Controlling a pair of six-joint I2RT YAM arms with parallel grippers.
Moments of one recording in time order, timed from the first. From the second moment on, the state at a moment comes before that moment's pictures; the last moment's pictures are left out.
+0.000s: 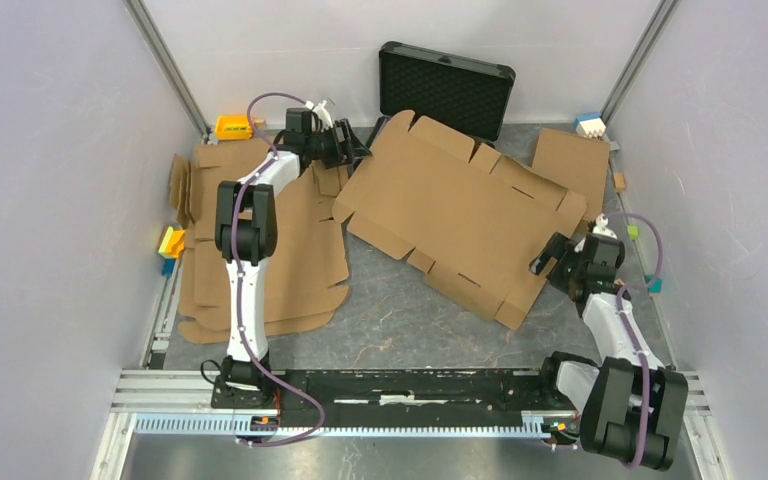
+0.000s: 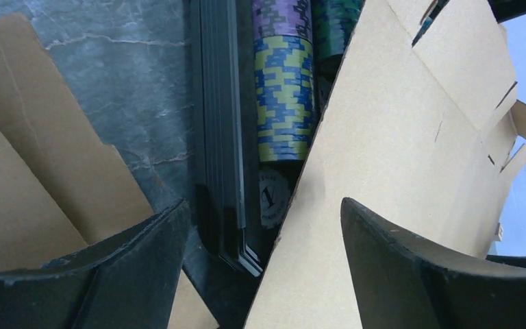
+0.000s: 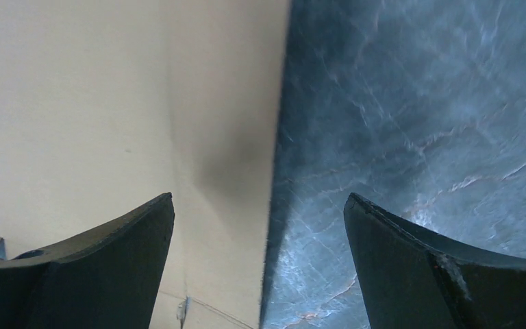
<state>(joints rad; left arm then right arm) -0.14 2.38 1.88 -0.08 0.62 -0.42 -0.22 1.01 0.46 -0.22 -0.10 0.34</state>
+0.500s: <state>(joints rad) -0.14 2.34 1.83 -0.08 0.69 -0.42 -0.30 1.14 0.32 0.19 -0.42 0.42</state>
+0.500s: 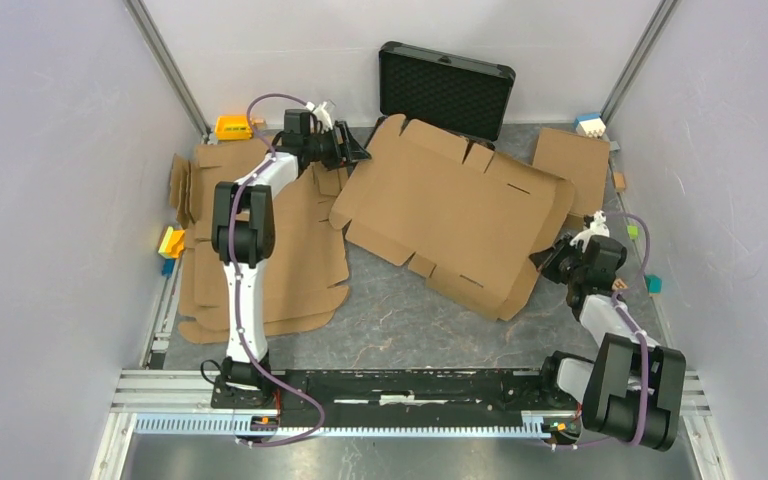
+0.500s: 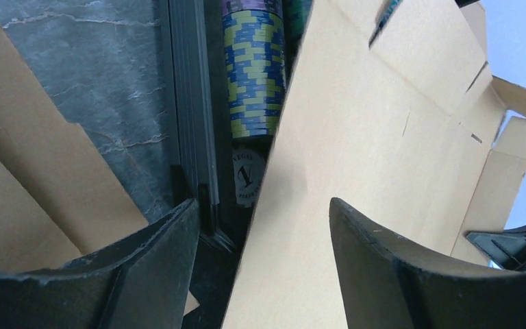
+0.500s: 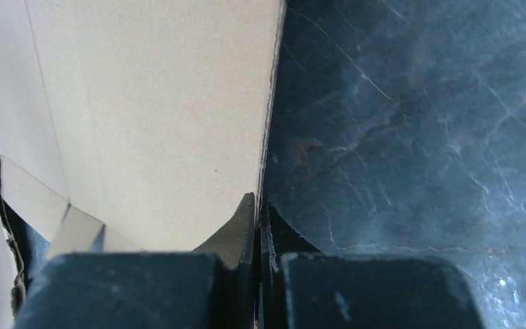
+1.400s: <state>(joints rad) -0.19 1.92 1.47 0.12 0.71 -0.44 -0.01 0.75 0.36 0.12 -0.22 0.15</state>
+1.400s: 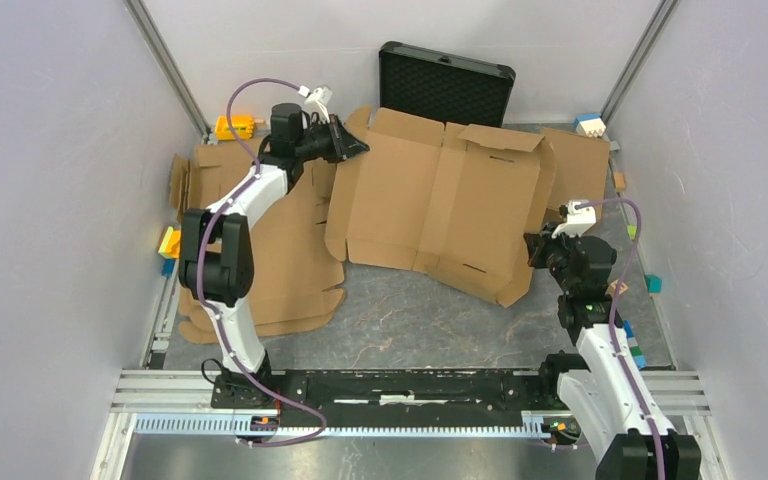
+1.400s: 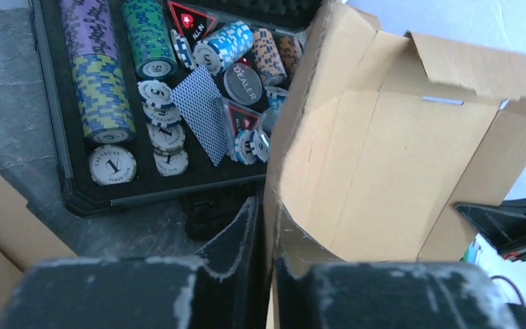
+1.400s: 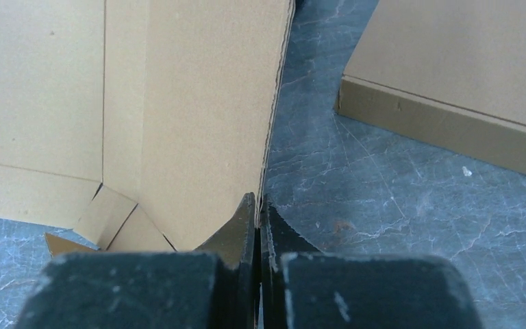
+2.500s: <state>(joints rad) -0.63 0.91 0.61 0.39 0.11 -0.27 0.08 0.75 0.21 0.24 -0.20 0.19</state>
